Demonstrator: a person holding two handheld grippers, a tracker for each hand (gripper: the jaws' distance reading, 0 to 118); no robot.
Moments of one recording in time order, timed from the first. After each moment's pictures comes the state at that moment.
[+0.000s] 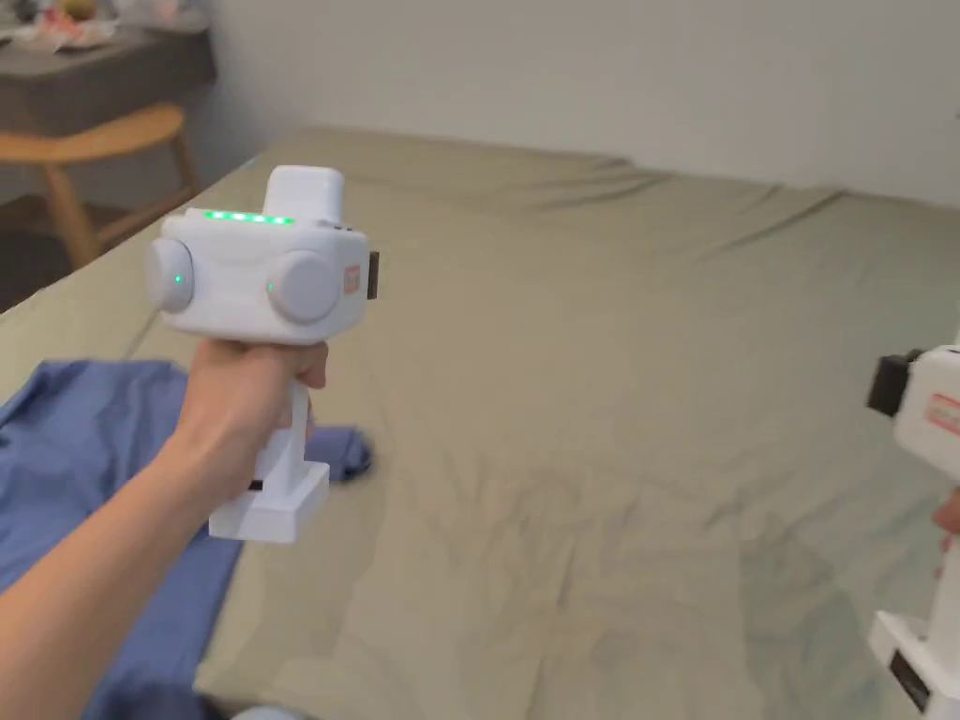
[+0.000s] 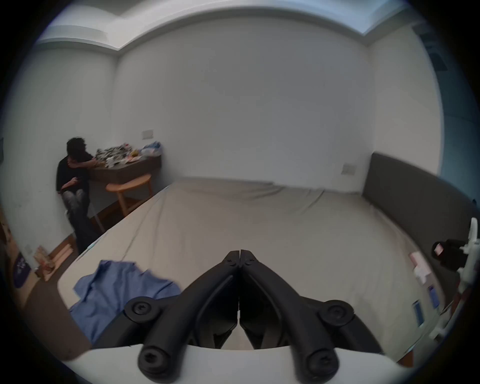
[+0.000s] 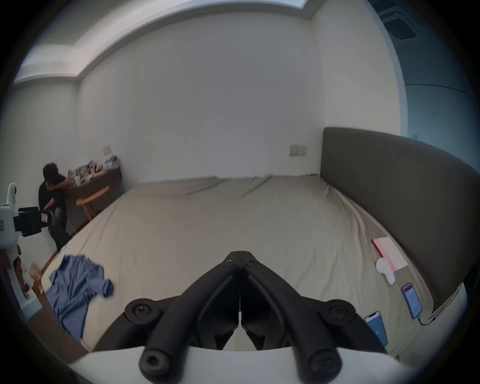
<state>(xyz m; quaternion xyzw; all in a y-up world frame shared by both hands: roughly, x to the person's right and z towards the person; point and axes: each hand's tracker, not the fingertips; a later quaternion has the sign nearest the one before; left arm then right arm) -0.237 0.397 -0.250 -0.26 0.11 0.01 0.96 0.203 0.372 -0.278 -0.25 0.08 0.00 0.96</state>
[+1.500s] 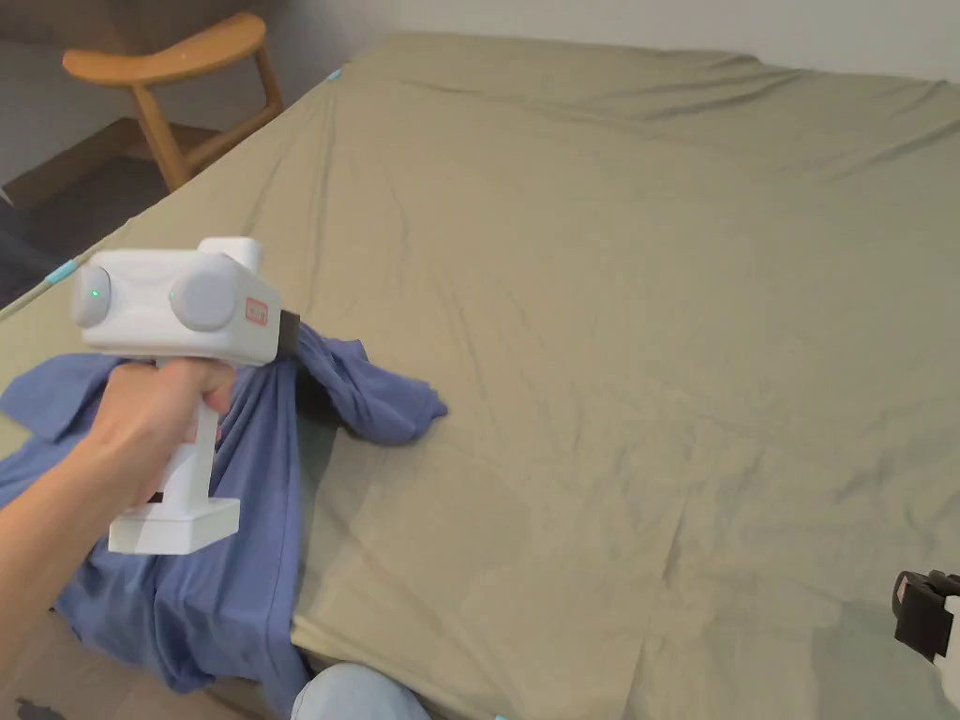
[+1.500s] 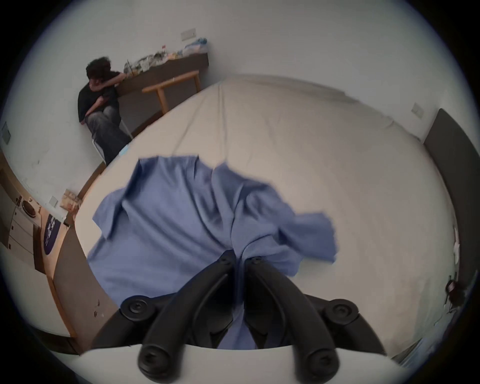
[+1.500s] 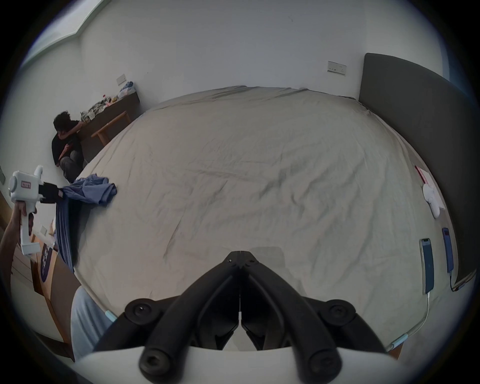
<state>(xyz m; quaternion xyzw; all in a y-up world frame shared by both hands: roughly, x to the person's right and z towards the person) -0.362 0.327 -0.269 -0.41 0.16 0.06 0.90 0.180 0.251 -0.228 -0.41 0.14 -0.01 0.90</state>
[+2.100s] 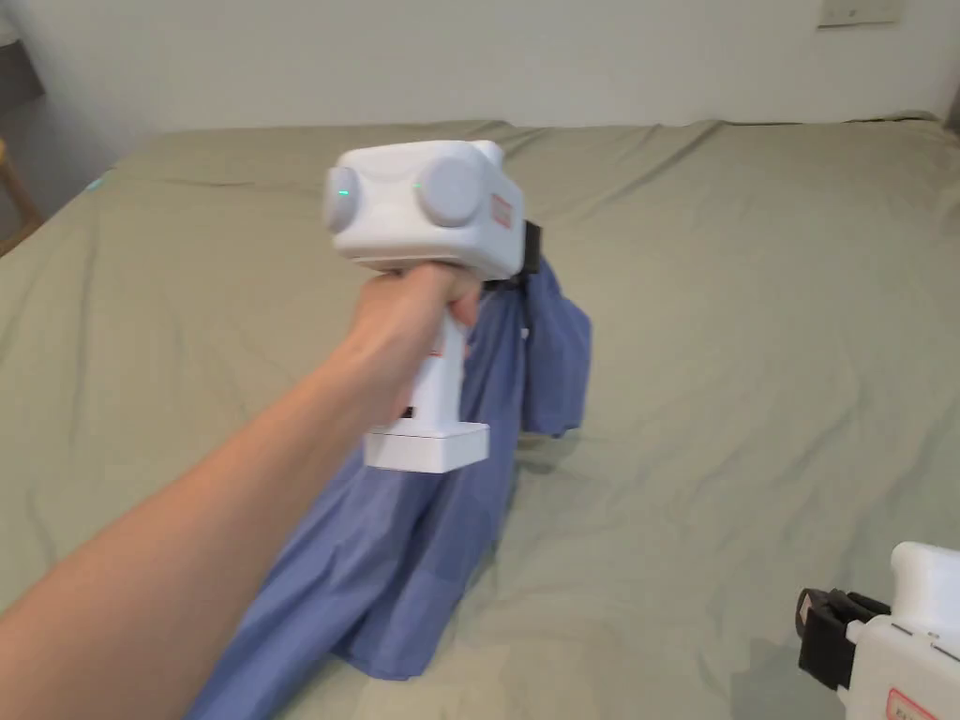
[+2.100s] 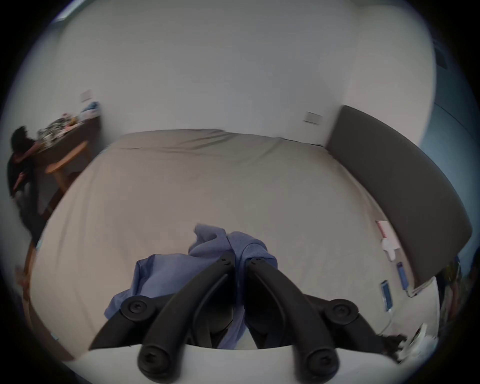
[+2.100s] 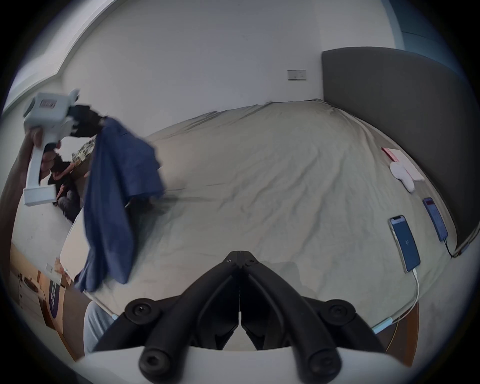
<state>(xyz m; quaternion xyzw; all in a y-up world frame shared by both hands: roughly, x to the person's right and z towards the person) 0.026 0.398 -0.437 -0.36 -0.16 0.05 0.92 0.277 0.272 -0.184 -0.37 0.06 -0.09 0.92</state>
